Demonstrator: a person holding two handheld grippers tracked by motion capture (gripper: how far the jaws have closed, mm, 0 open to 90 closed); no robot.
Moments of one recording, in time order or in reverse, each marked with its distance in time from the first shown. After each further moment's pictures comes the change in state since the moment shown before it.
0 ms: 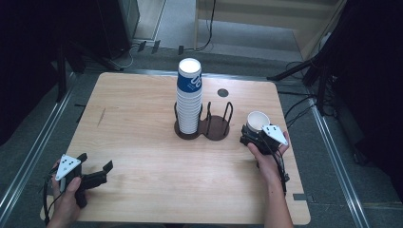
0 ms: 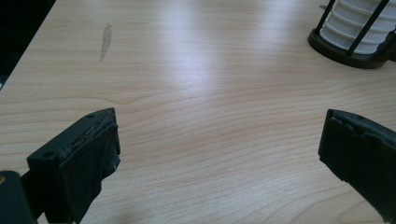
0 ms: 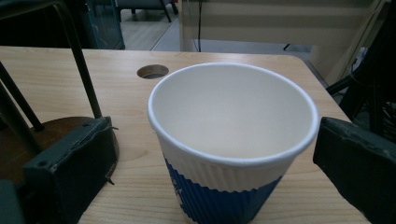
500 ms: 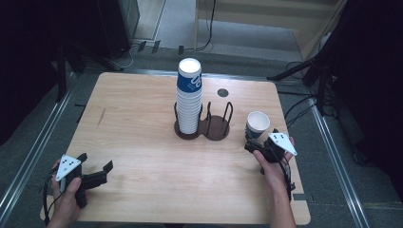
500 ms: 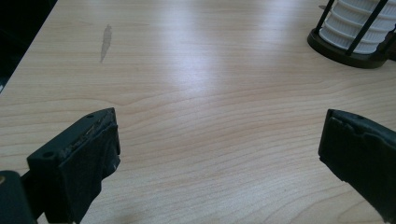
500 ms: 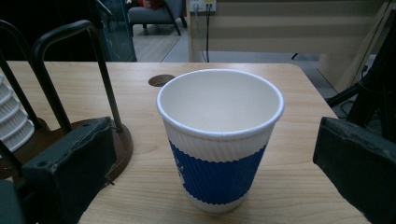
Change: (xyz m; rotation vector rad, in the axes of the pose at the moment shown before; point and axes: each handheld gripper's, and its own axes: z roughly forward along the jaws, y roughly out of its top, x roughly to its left) left arm -0.001 0.000 -0.001 0.001 0.002 0.011; right arm -0.009 -0.003 -0.030 -0.050 0.045 0.027
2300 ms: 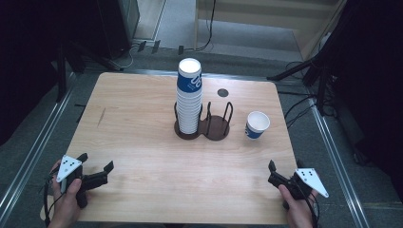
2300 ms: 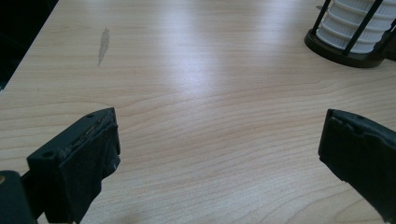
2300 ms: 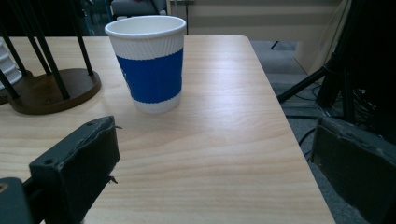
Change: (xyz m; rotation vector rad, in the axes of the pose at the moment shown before) left arm -0.003 -0.001 0.000 -0.011 -0.001 0.008; right arm -0.051 -0.042 -0.097 0.022 -0.057 0.009
